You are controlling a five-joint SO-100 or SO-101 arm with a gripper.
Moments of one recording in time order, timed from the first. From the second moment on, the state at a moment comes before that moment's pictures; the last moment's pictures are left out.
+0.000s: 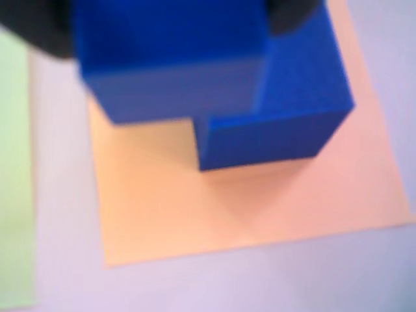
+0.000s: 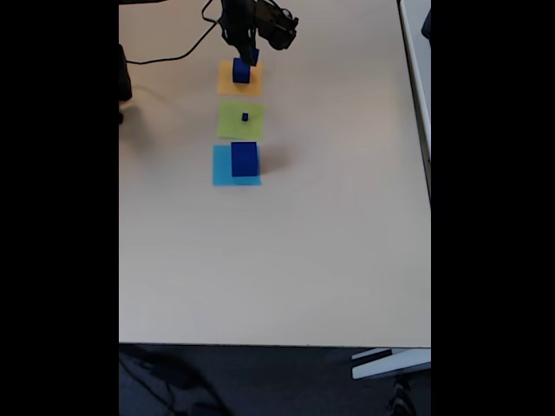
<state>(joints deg) -10.5 89.0 89.2 70.1 109.2</state>
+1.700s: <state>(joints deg) -15.7 89.3 101.9 59.0 117.4</state>
